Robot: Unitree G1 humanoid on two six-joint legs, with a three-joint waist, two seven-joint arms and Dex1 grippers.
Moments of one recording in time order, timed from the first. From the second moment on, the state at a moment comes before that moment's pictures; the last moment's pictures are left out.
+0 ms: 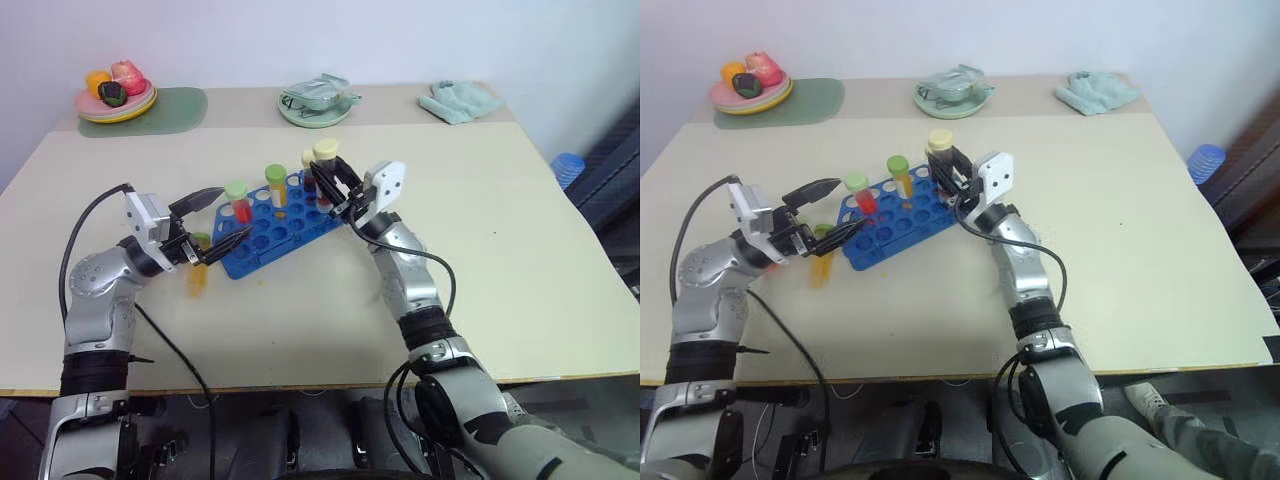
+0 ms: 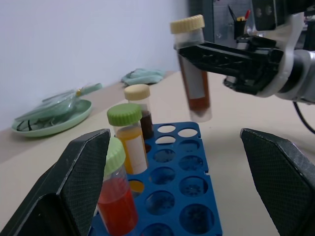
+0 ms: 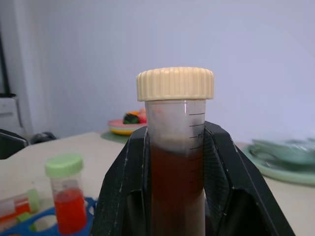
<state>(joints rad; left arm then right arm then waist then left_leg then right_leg) -0.34 0.54 0.23 0.14 -0.48 -0.06 -1.08 -0.73 0.05 -0.02 0.63 0.24 -0.42 0.63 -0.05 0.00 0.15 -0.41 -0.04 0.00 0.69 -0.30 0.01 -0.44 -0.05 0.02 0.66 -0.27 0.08</state>
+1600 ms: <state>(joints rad) -0.15 0.61 0.31 -0.05 -0.58 0.01 -1.04 -0.95 0.10 -0.24 1.23 0.27 -0.68 0.63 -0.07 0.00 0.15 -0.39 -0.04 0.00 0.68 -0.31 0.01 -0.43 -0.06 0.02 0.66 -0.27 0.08</state>
